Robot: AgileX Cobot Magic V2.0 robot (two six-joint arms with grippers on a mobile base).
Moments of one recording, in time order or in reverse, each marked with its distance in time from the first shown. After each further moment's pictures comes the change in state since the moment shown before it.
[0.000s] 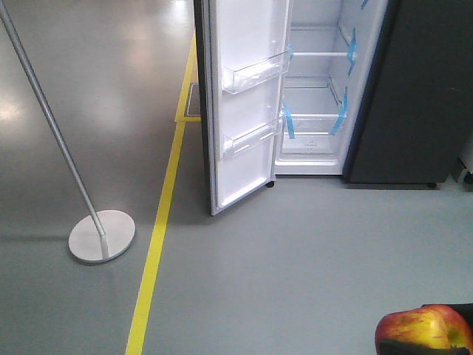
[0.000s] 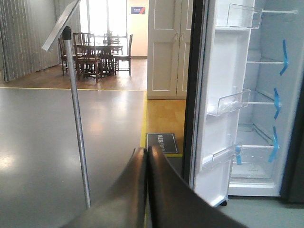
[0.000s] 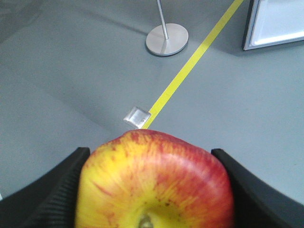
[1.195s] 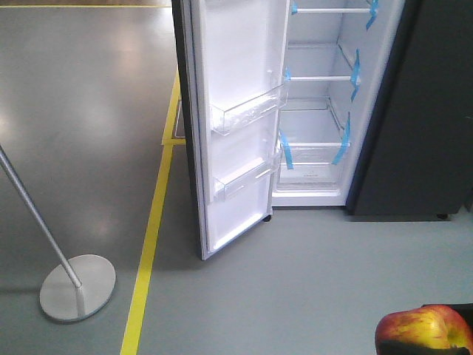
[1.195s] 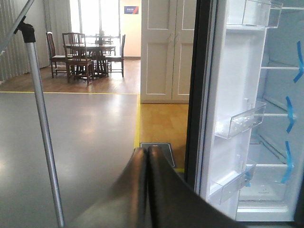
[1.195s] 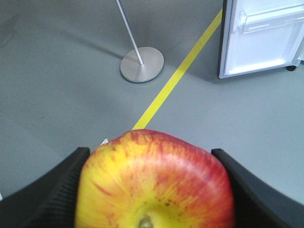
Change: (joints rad) left arm 0.000 0.000 0.000 0.000 0.000 0.000; right arm 0.000 0.000 0.000 0.000 0.001 0.000
